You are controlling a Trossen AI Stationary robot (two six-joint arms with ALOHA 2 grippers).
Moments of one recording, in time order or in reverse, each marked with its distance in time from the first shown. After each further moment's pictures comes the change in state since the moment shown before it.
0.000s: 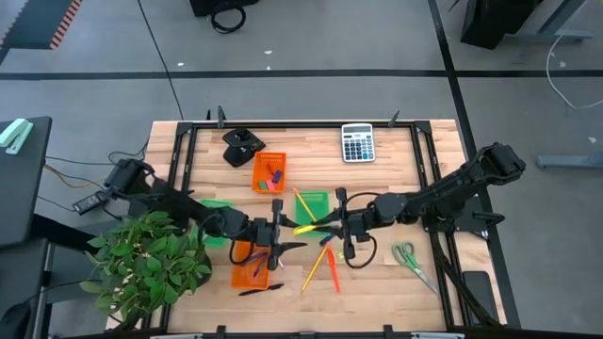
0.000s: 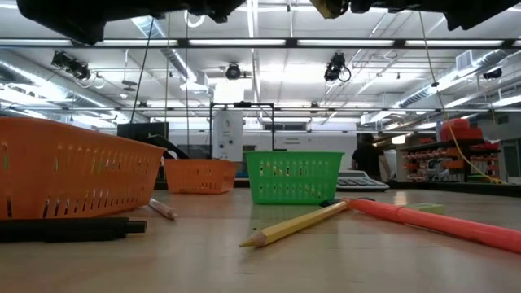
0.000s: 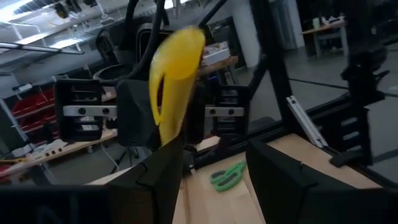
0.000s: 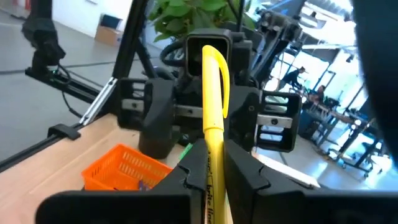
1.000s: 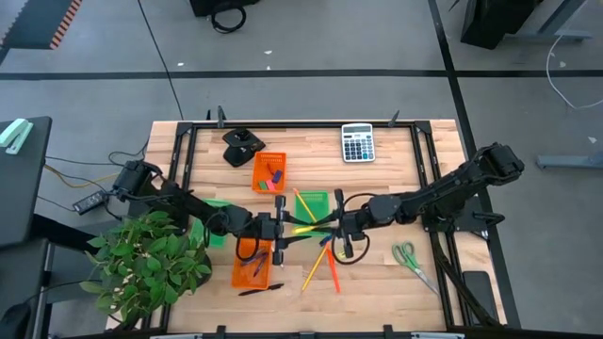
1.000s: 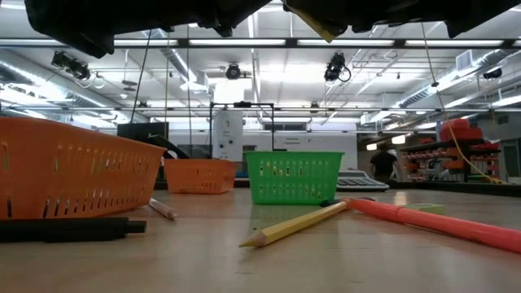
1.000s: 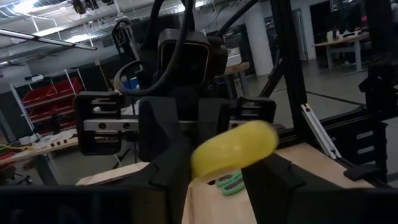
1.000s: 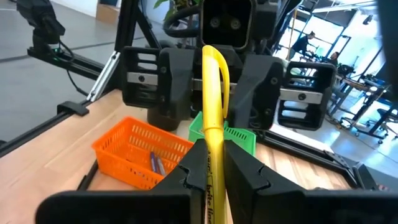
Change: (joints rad) left arm 0.036 0.066 0.002 0.097 0.000 -0.064; right arm -0.014 0.013 0.000 -0.105 0.011 0.083
